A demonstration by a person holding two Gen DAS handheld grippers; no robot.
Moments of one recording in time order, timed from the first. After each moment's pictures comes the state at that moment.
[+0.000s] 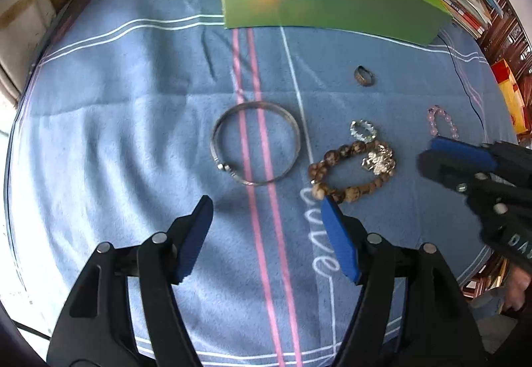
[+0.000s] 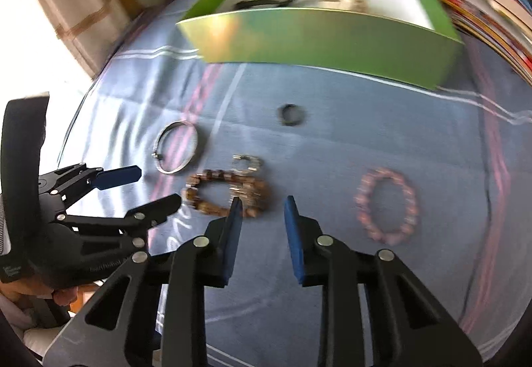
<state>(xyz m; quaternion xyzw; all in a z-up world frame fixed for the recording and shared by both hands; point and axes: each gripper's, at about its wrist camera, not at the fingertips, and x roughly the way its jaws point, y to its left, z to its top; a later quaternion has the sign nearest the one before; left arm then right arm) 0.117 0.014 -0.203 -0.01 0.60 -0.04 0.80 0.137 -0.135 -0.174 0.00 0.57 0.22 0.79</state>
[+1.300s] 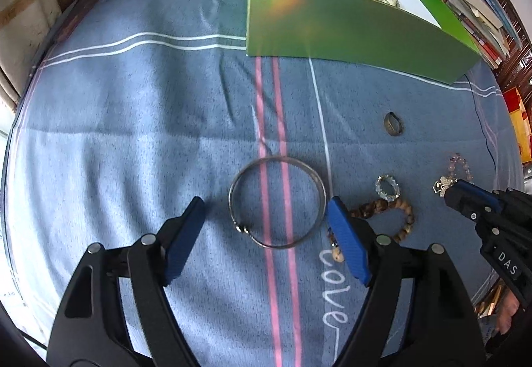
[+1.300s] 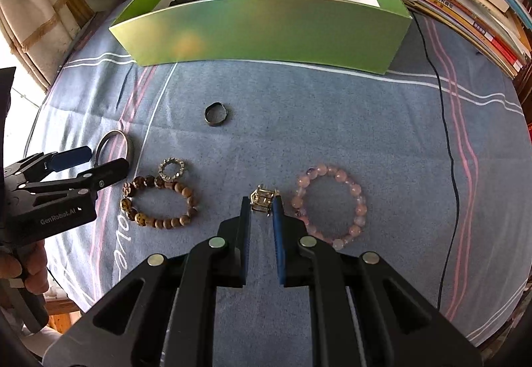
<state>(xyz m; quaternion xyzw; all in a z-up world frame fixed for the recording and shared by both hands) 0.160 0.019 -0.207 -0.03 0.59 -0.02 0.81 0.151 -0.169 -0.189 -0.01 0.58 0.12 0.80</state>
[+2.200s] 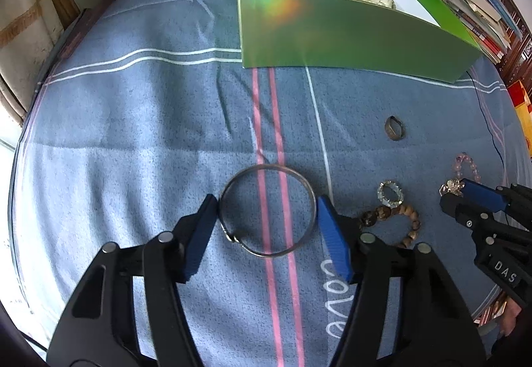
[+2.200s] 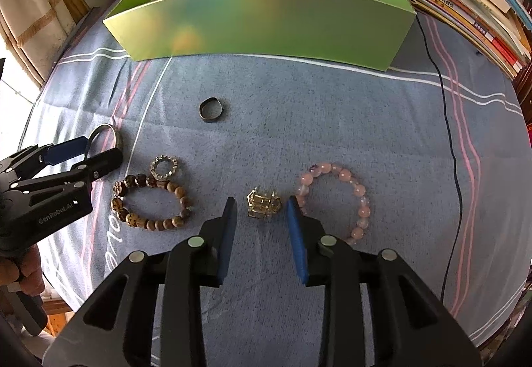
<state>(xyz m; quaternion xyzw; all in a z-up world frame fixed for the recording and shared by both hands) 0.162 0.010 -0.208 -0.01 0.56 -0.01 0.83 0.151 -0.167 -0.196 -0.02 0.58 0.12 0.80</state>
